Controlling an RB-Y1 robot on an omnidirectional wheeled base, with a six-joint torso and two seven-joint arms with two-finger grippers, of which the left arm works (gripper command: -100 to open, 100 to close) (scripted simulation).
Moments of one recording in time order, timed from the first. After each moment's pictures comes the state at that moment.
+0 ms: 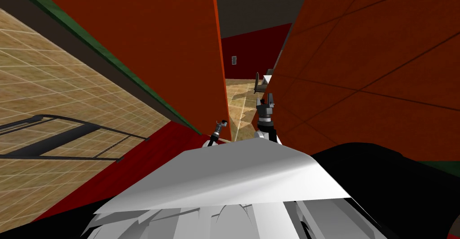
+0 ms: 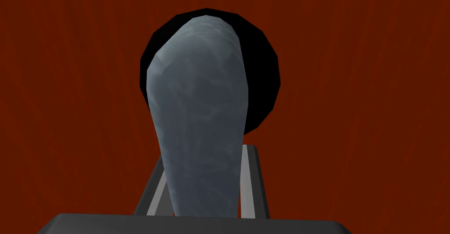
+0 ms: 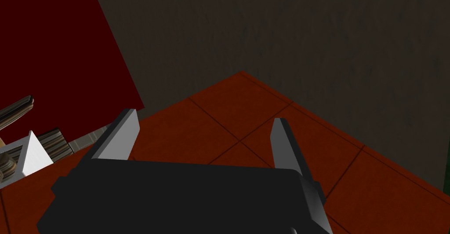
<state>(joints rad) -0.20 0.02 -0.25 -0.55 -0.15 -0.85 0.15</state>
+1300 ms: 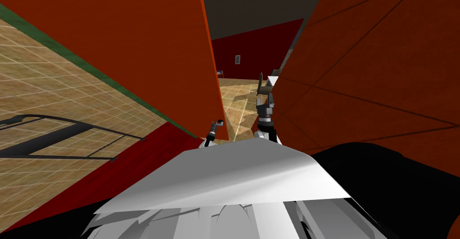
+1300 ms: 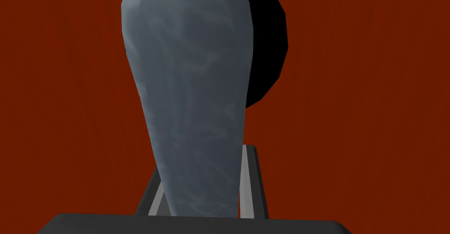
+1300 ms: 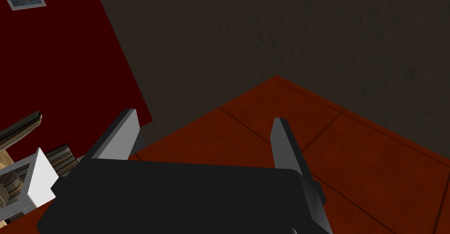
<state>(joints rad) -0.18 0.05 -0.14 -0.60 -0.09 -0.81 0.11</state>
